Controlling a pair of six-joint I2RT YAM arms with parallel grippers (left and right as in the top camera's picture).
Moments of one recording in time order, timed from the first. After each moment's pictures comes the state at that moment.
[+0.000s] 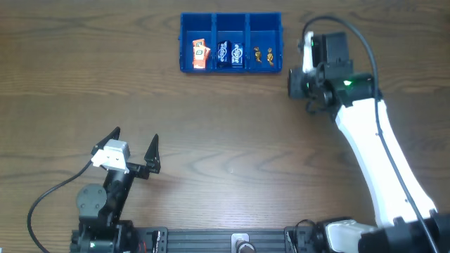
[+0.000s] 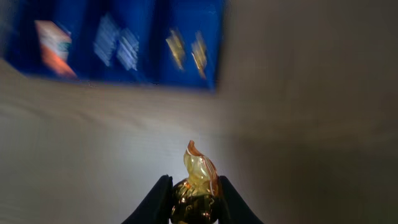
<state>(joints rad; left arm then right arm) -0.06 0.01 0.02 -0.11 0.20 -0.09 0.21 1.44 1.34 -0.80 -0.01 0.15</state>
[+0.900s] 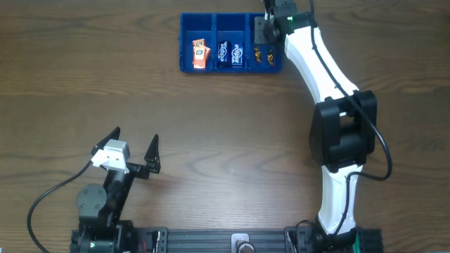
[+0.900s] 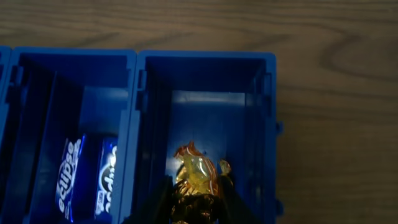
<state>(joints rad) -0.06 0.01 0.02 -0.11 0.21 -0.09 0.26 2.19 1.91 -0.65 0.08 0.22</state>
